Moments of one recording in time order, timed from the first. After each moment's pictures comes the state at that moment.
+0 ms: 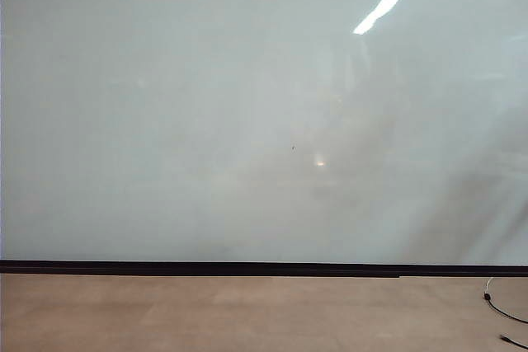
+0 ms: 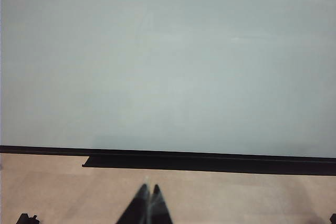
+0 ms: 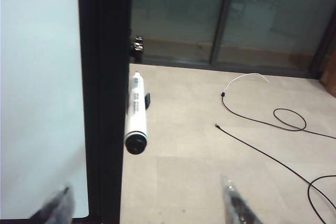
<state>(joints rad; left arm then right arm) 0.00 0.00 0.00 -0.04 0.00 -0.01 -0.55 1.59 0.38 1.16 -0.44 -0.15</state>
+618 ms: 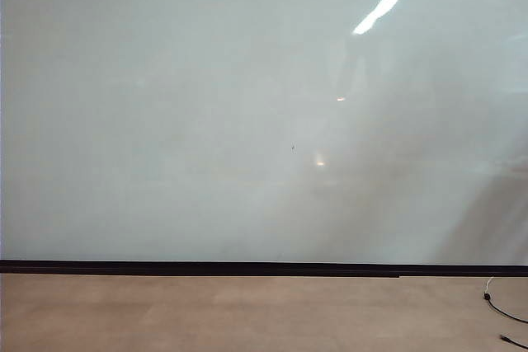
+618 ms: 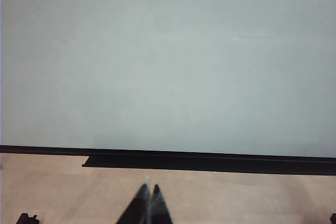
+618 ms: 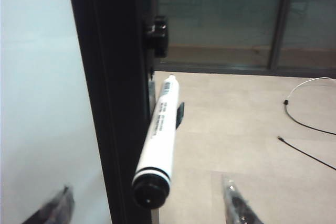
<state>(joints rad) 0.00 0.00 0.00 -0.04 0.00 -0.01 -0.53 1.95 0.64 1.30 -0.62 -0.02</state>
